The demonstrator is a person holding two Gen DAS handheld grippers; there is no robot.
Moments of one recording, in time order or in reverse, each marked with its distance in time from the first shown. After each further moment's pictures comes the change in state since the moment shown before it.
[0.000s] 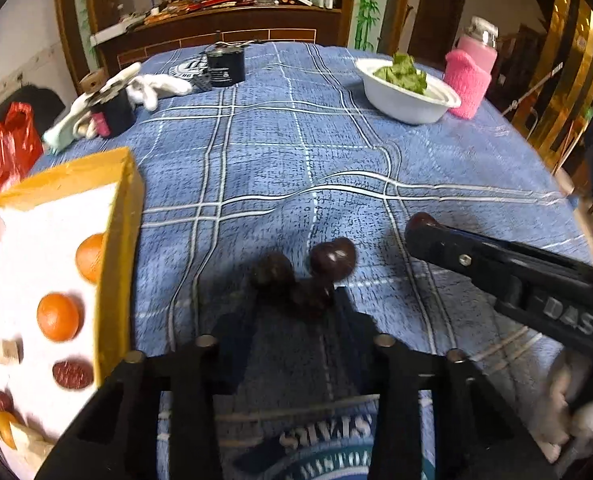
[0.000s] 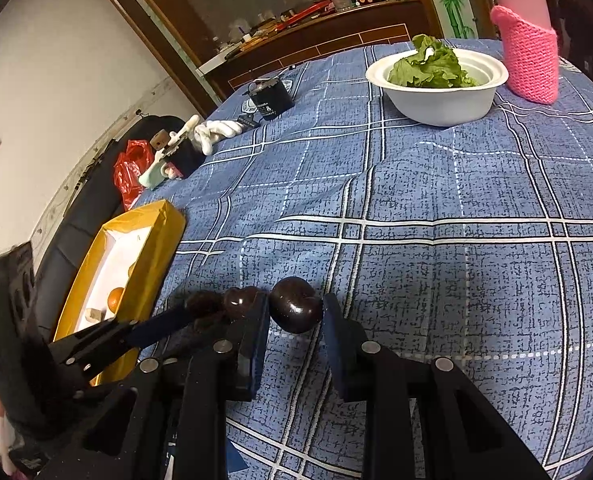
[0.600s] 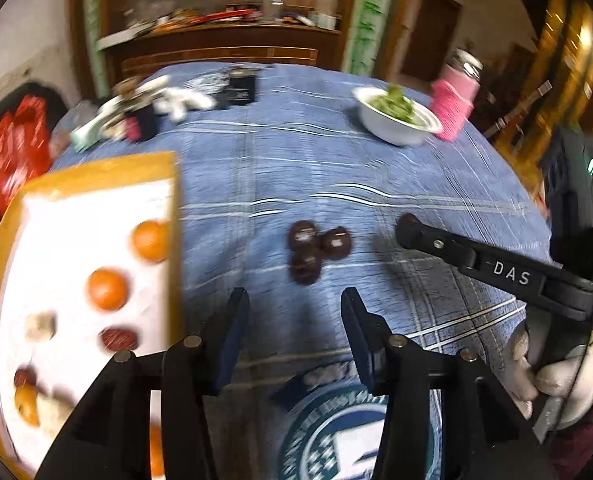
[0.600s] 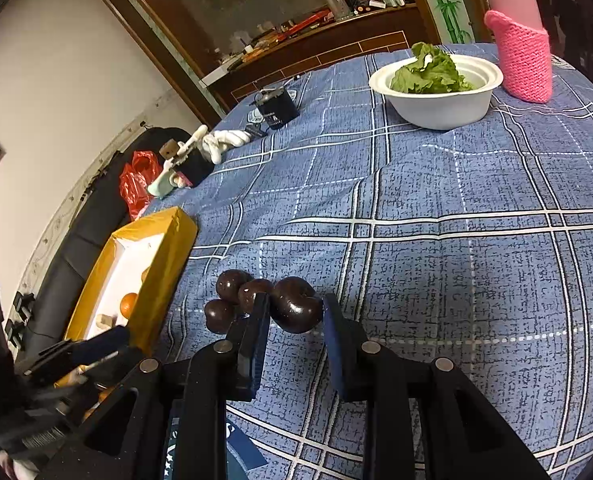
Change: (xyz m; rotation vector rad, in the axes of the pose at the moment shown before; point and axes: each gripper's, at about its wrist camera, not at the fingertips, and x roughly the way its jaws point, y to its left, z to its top) left arm -0.041 0.011 -0.013 0.020 -0.051 -0.031; right arm -0.009 0.005 -0.007 0.021 -0.042 0.020
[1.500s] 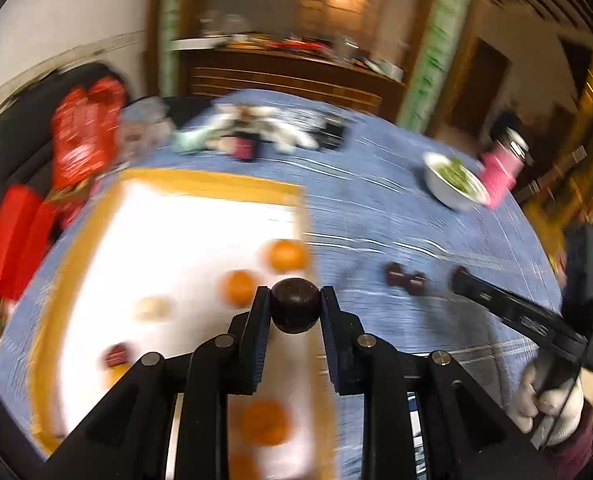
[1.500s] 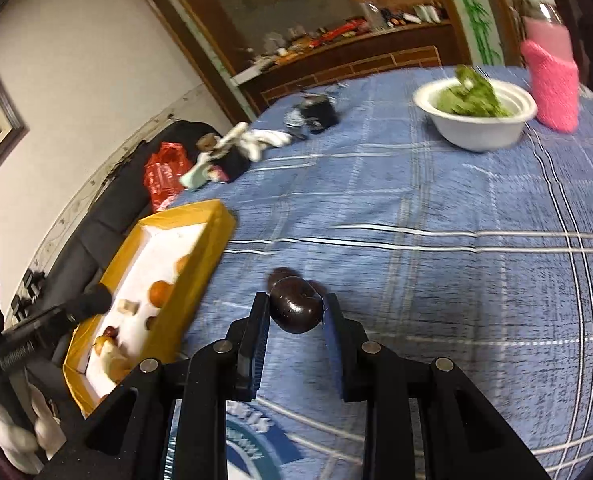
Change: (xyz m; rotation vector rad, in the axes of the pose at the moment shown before) left arm -0.086 0.109 -0.022 -0.254 -0.136 0.110; right arm -0.008 0.041 -0.009 -0.108 -0.025 0.054
